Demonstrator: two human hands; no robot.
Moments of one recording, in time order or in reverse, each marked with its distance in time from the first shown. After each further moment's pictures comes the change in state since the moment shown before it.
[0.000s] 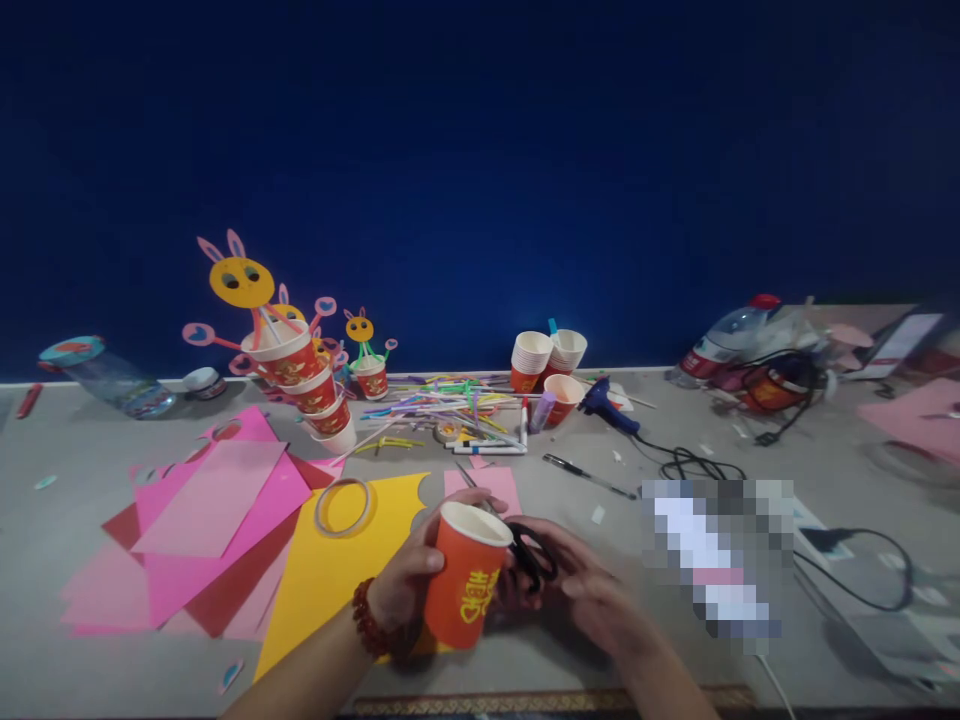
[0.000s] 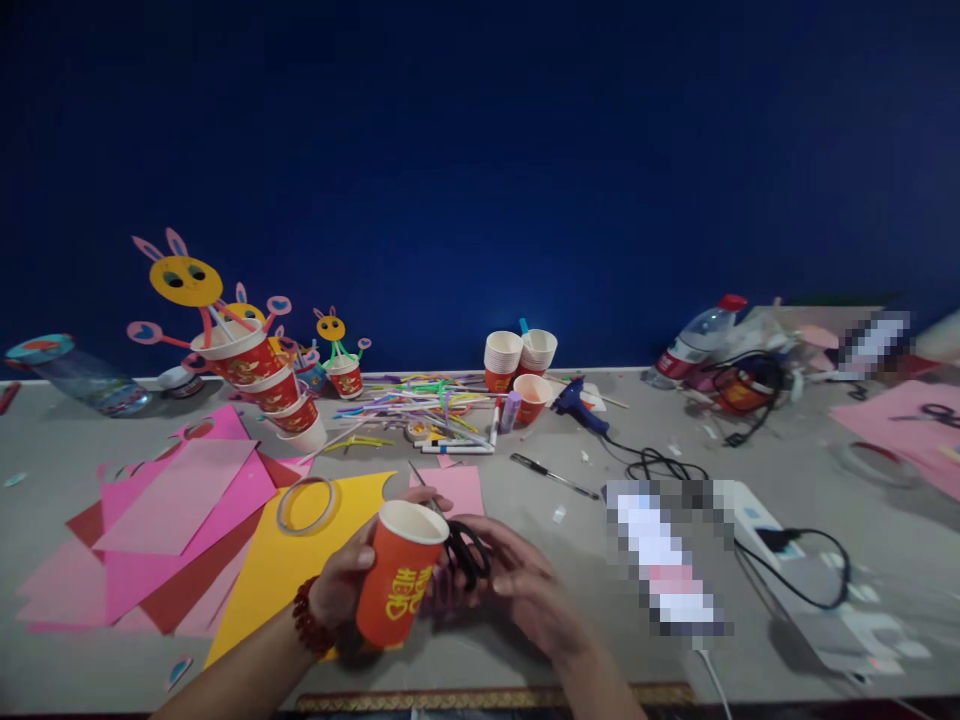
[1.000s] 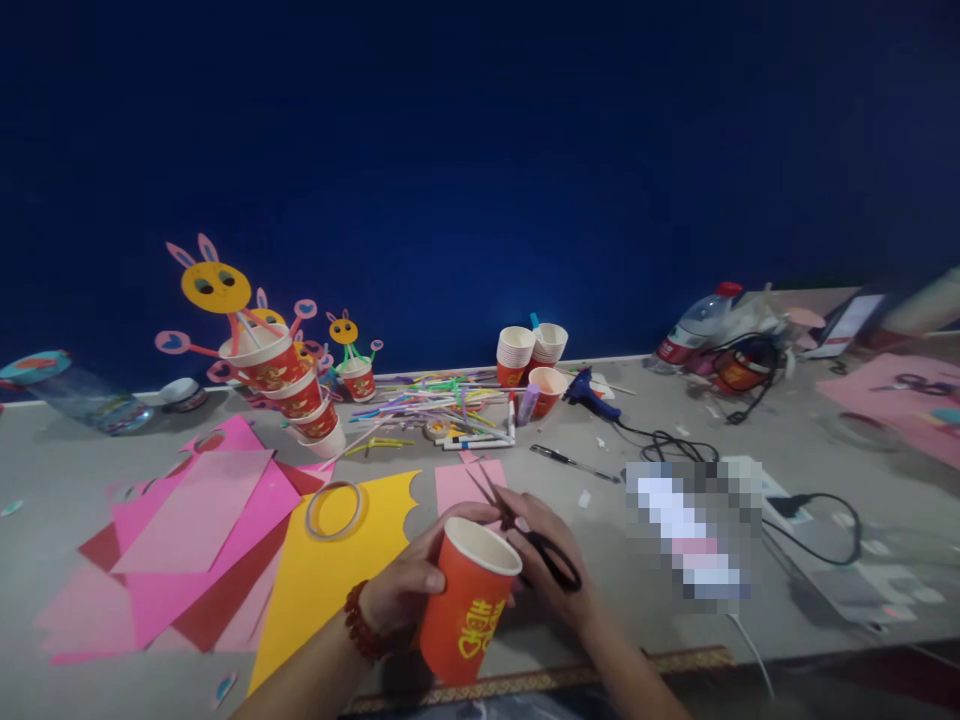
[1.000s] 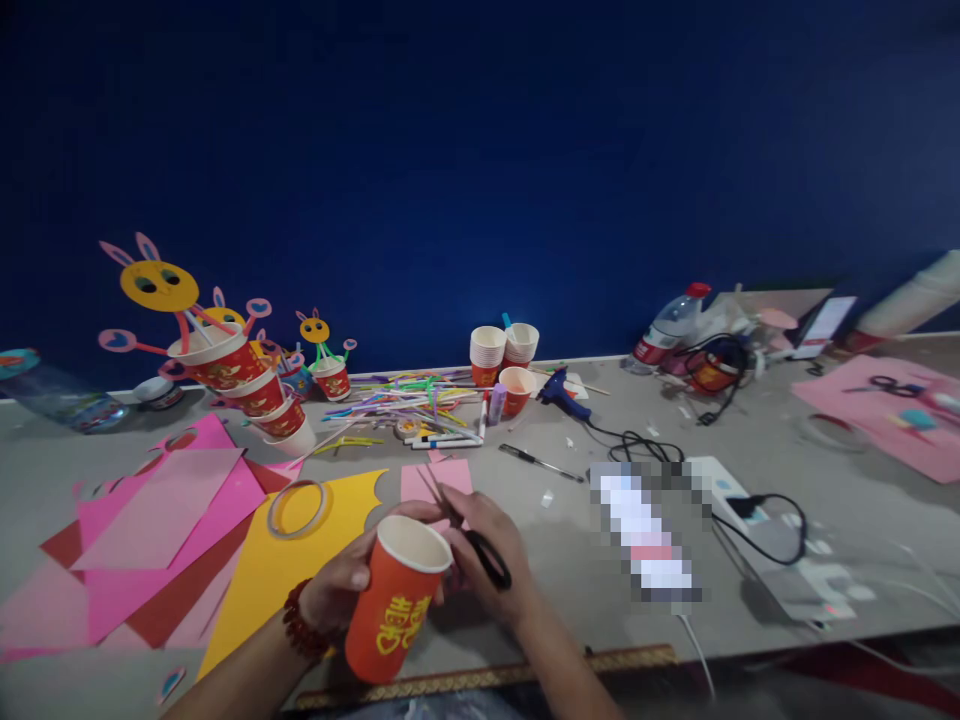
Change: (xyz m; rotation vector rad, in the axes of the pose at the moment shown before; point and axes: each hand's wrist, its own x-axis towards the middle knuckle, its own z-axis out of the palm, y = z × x) left_hand -0.004 0.002 0.010 0.054 -0.143 -0.155; right_hand 0.010 0.001 0.015 -0.836 0.287 -0.517
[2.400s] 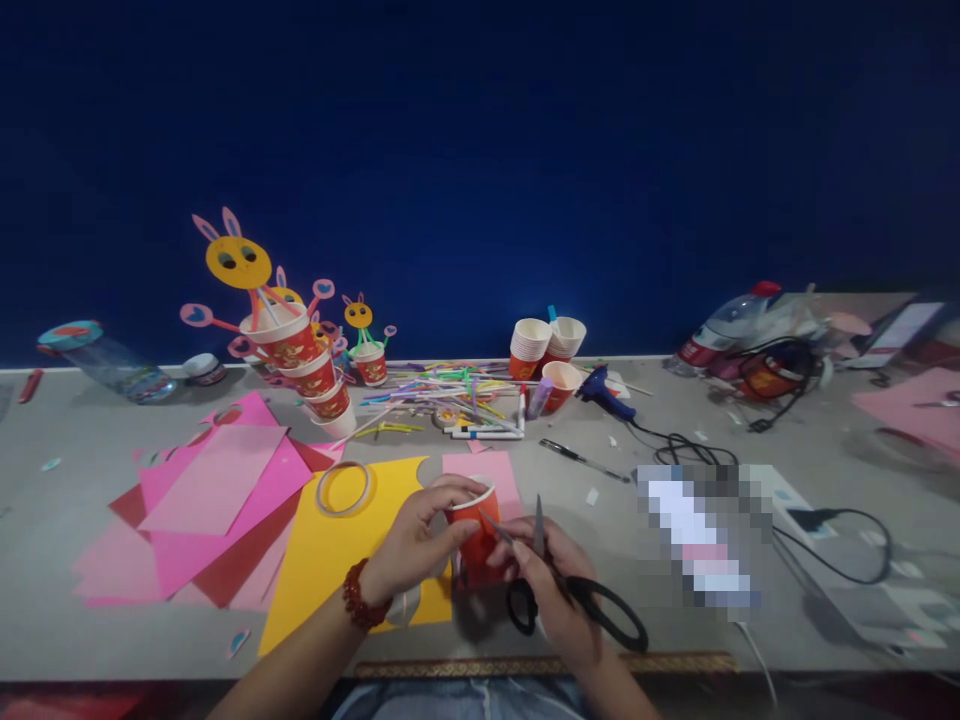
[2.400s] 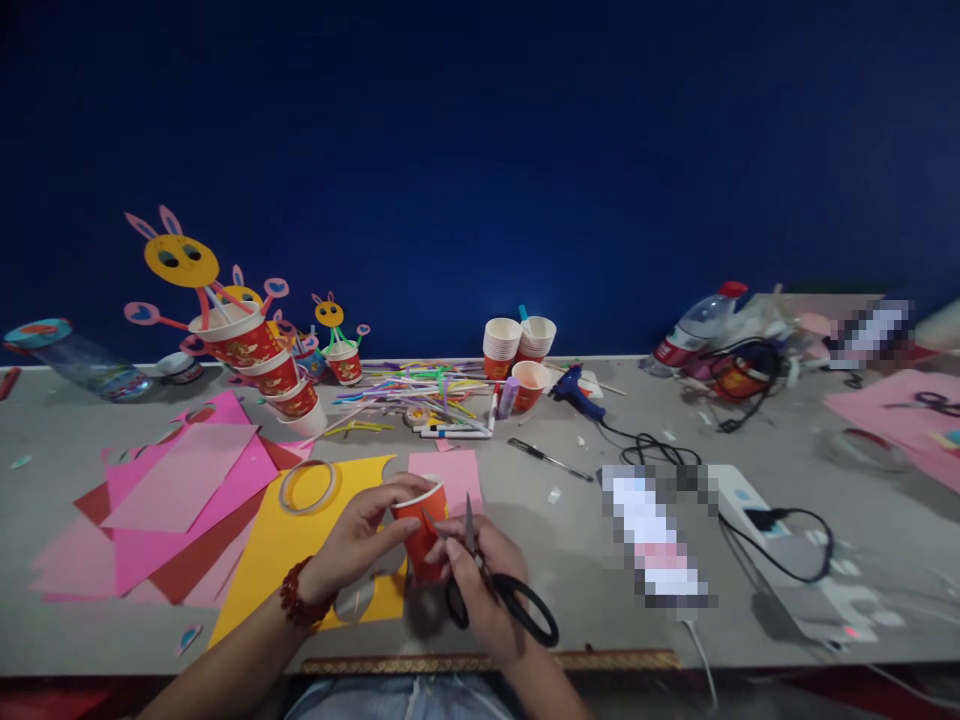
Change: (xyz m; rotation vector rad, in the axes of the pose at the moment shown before) left_hand 0.002 0.011 -0.017 0.986 0.308 0.356; right_hand -0.025 -0.021 0.025 0.388 0.083 0.331
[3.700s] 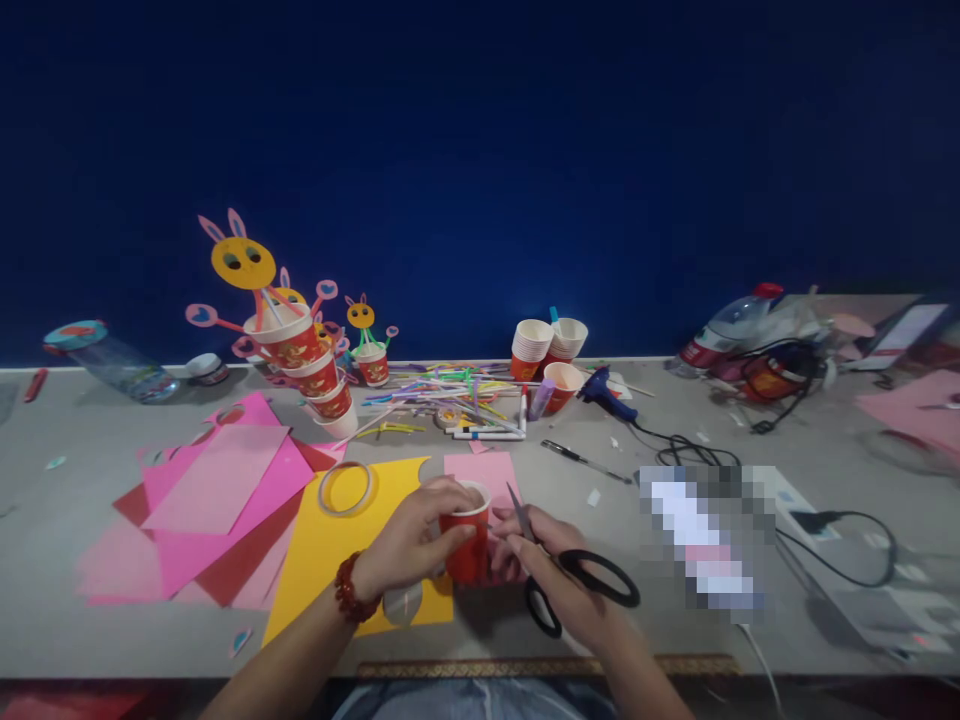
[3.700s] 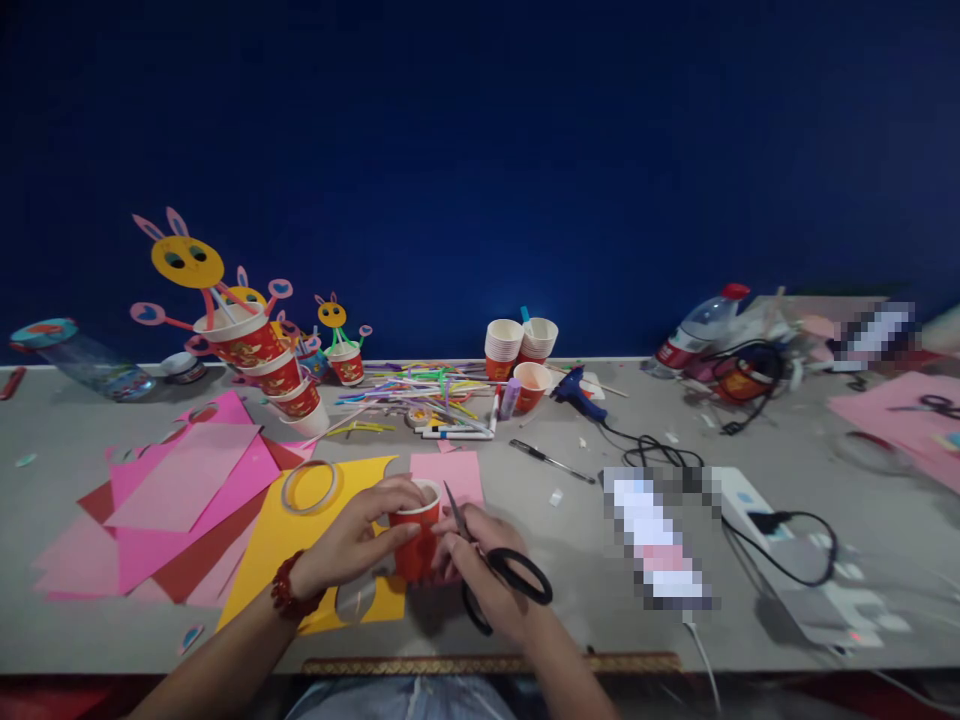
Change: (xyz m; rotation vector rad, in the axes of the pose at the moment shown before) left_hand 0.004 0.013 -0.011 0.240 -0.148 0.034; right_hand 0.019 -0.022 -0.016 -0.042 -0.308 0.036
